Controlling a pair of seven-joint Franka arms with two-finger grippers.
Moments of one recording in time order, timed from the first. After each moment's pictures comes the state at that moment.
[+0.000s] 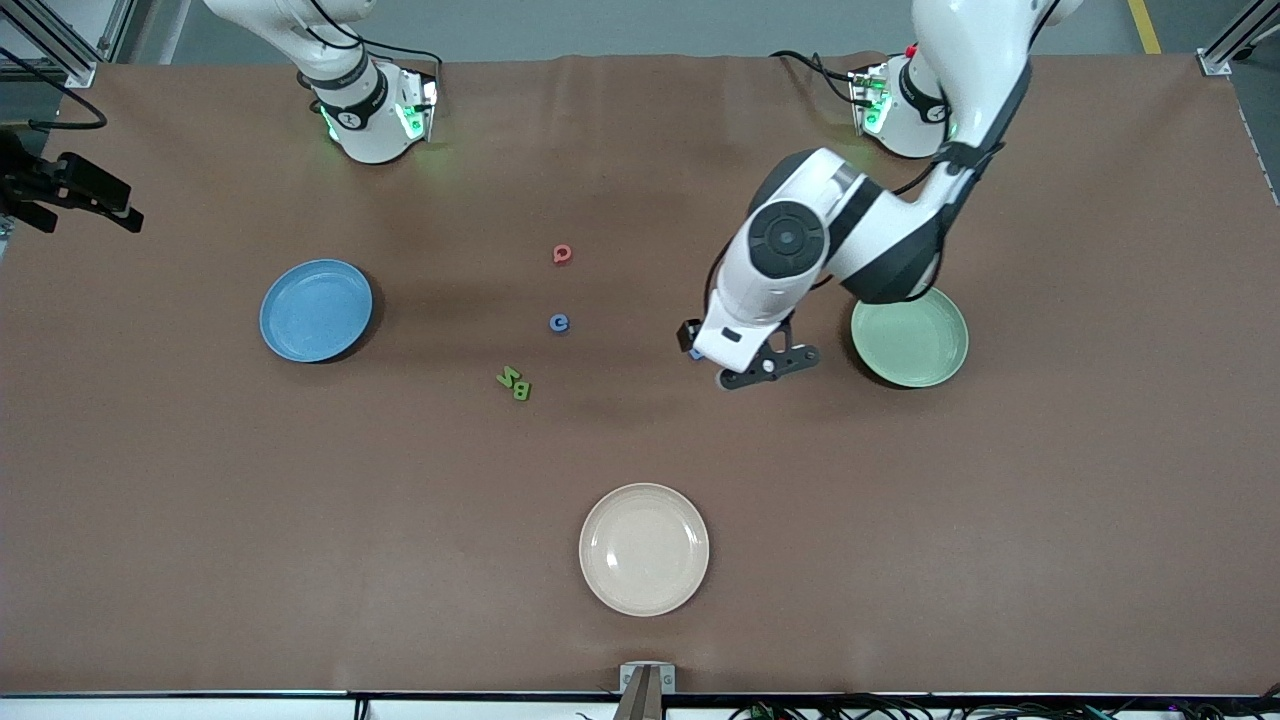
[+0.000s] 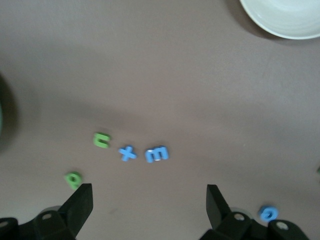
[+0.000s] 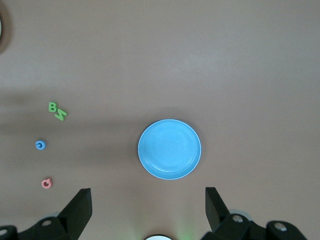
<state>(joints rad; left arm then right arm) -0.38 0.51 -0.34 -1.60 0.05 2.03 -1.08 -0.01 -0.13 -0.07 -1.67 0.02 1.50 -0.05</state>
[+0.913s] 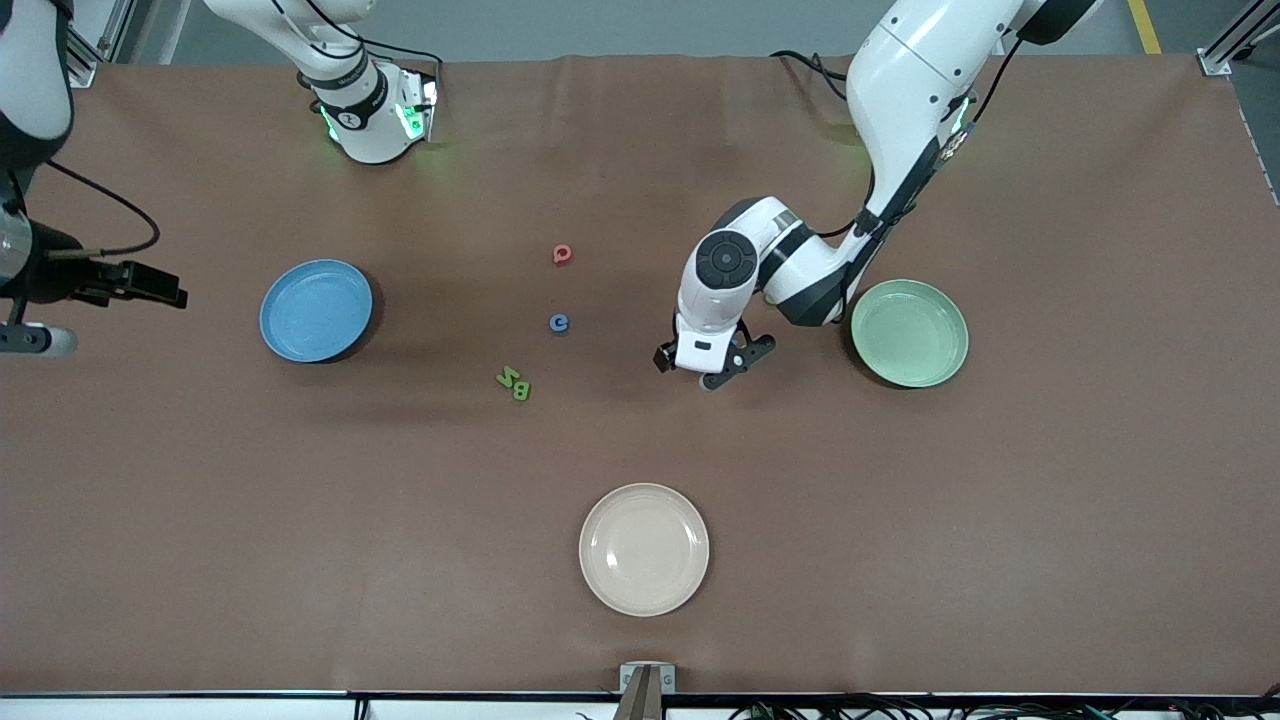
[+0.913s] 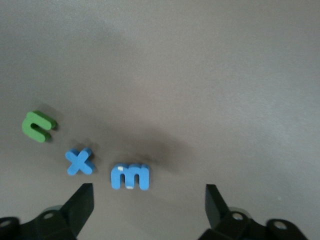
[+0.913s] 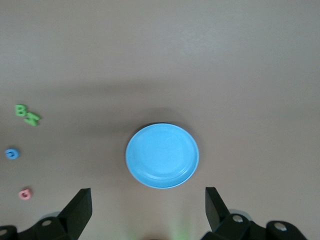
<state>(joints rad) -0.43 0.65 -0.33 -1.79 0.19 2.40 -1.43 -0.01 0.12 -0.08 -1.62 -0.01 1.56 -0.05</state>
